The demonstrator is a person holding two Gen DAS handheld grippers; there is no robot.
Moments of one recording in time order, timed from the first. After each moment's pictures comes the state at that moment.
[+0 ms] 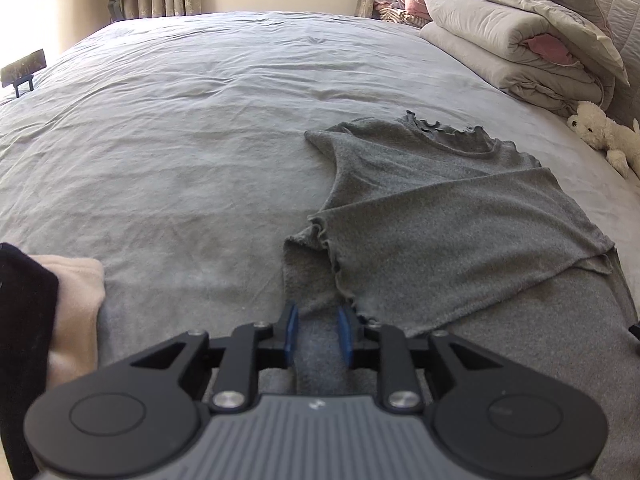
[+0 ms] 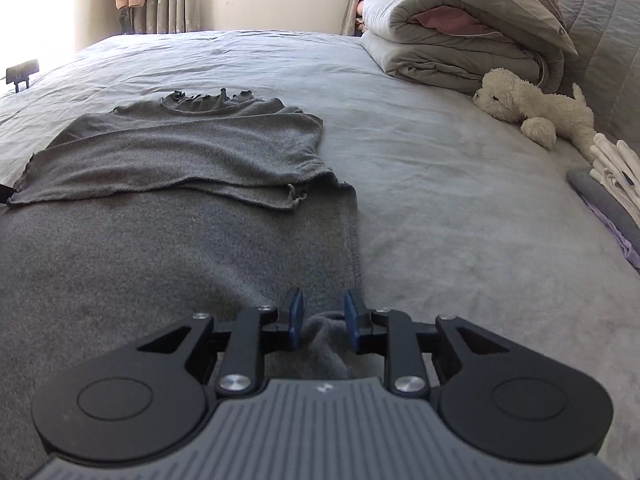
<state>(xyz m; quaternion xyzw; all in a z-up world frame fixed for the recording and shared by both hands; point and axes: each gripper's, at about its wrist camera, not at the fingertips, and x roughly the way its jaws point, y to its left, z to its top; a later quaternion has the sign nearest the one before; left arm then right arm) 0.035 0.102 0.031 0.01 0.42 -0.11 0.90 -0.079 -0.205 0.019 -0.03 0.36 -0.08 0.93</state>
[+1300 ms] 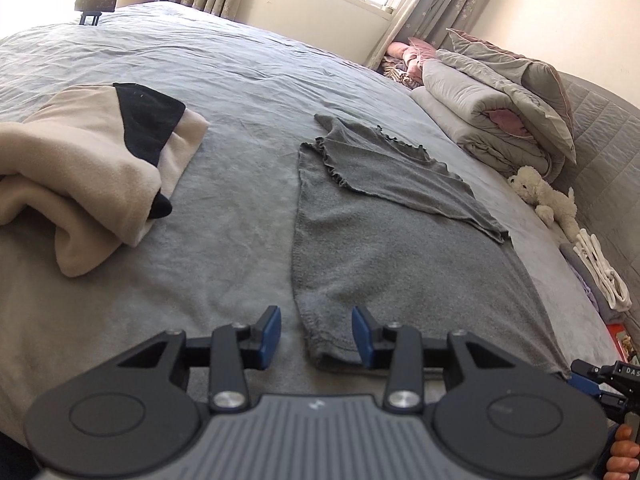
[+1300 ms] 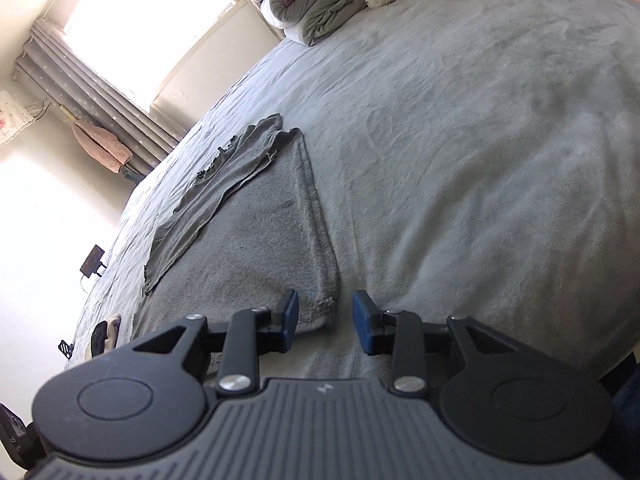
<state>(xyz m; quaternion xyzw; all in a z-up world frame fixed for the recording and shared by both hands) -0.158 0.165 0.030 -0.15 0.37 -0.13 0.91 -0.225 -0.270 0.018 0.36 0.32 -0.03 0.88</state>
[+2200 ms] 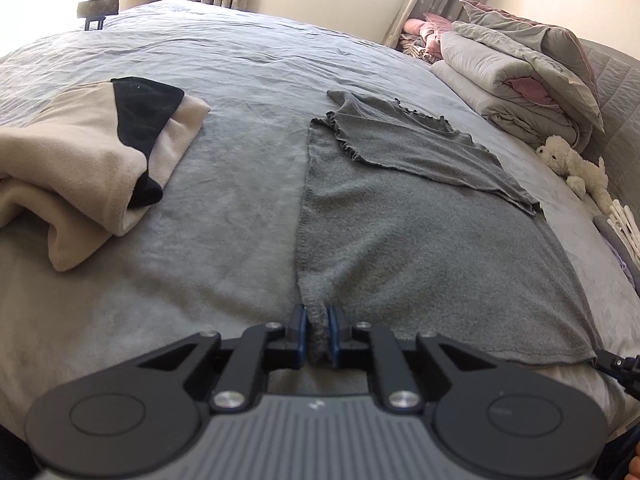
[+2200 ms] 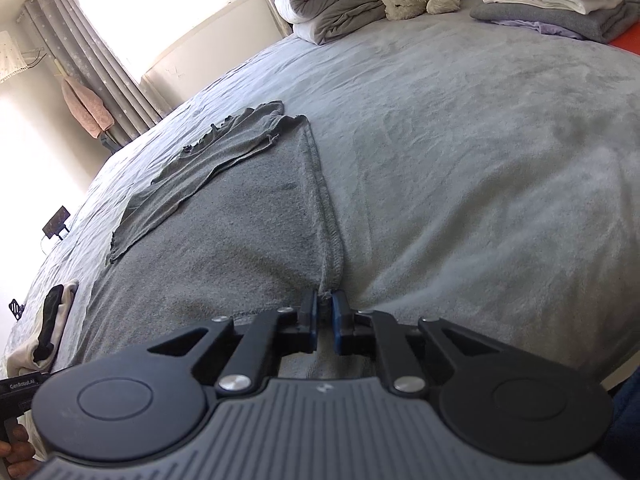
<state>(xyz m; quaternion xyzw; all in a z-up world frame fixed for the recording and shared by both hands) -0.151 0.148 0.023 -0.12 0.39 -0.10 0.91 -0.223 -0.242 0.018 0.28 0.32 -0.07 0.90</state>
